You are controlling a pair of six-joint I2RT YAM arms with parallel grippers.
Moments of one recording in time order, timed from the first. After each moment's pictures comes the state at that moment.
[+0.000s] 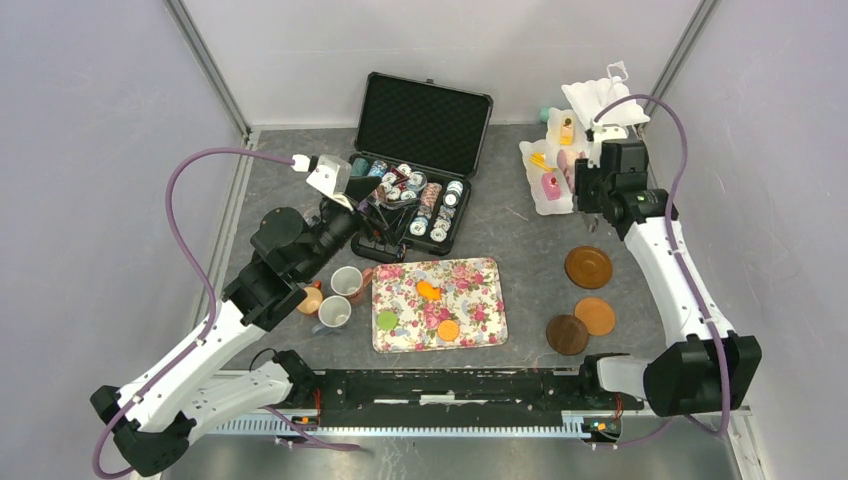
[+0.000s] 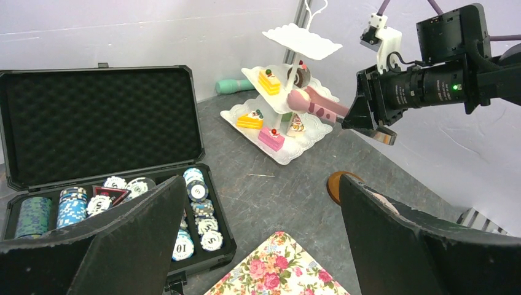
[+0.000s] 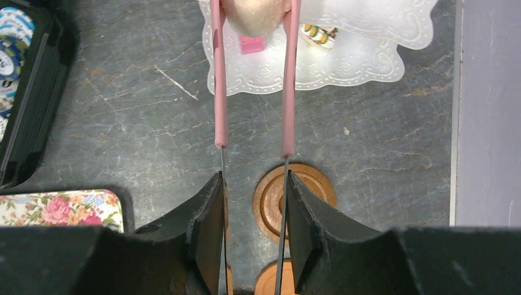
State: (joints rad) left arm -0.76 0.84 0.98 -0.01 -0.07 -0.18; right arm 0.09 1.26 1.19 -0.64 0.11 0.02
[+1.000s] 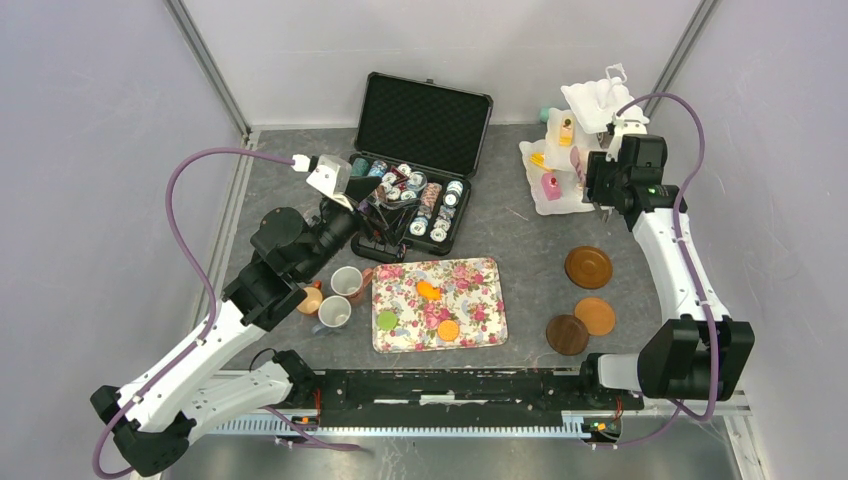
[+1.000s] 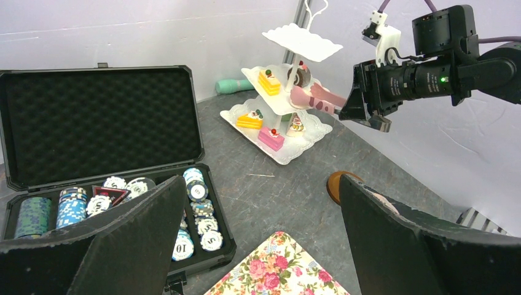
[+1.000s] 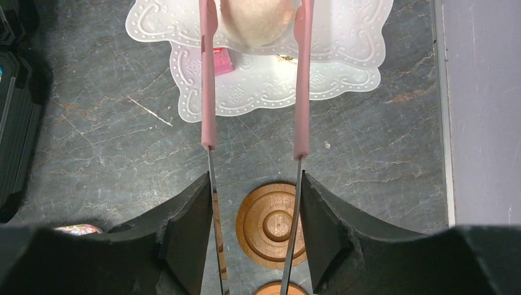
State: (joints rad) left arm -0.76 0.84 0.98 -0.01 -0.07 -0.18; right arm -0.05 1.32 1.19 -0.55 0.04 0.01
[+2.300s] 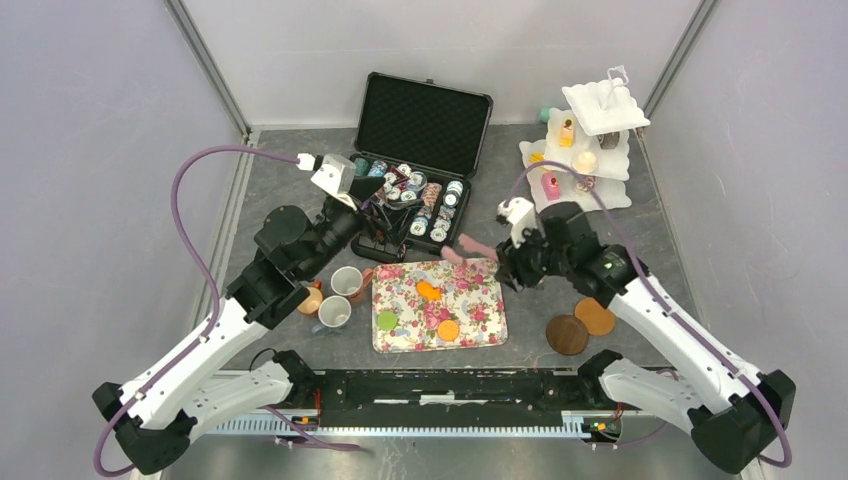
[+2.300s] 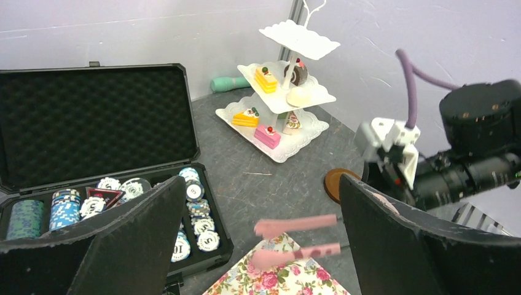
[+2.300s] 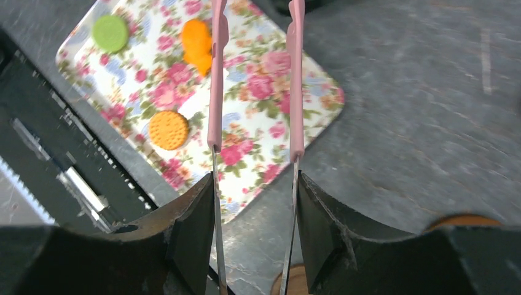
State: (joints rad) left arm -0.76 0.86 0.98 0.00 -0.05 -0.18; right arm 0.53 0.98 0.92 -0.66 -0.27 -0.10
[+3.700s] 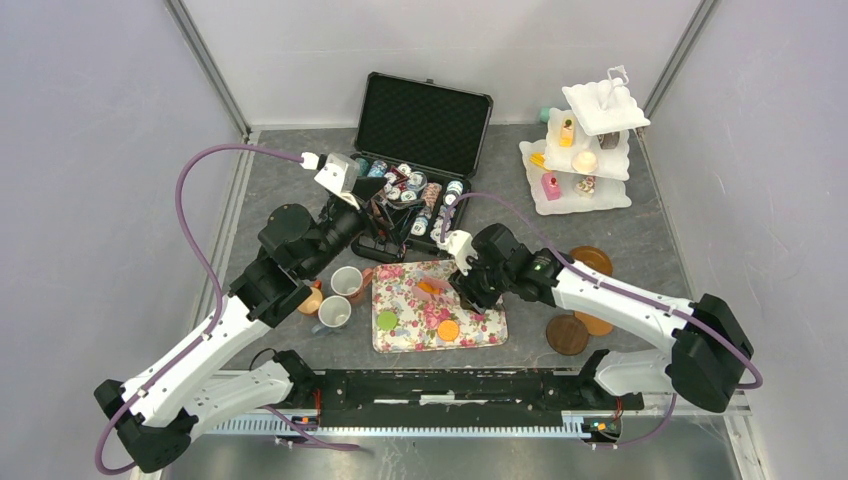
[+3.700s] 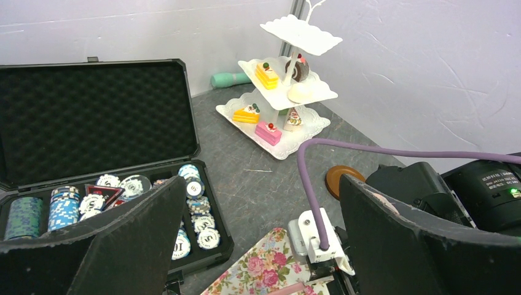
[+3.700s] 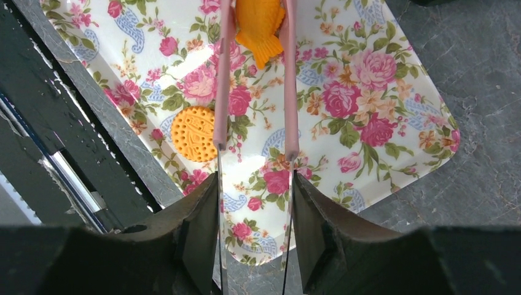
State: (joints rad) left arm -0.76 0.87 0.98 0.00 -0.05 -0.18; right arm 0.86 1.29 0.86 -0.48 -0.18 -0.06
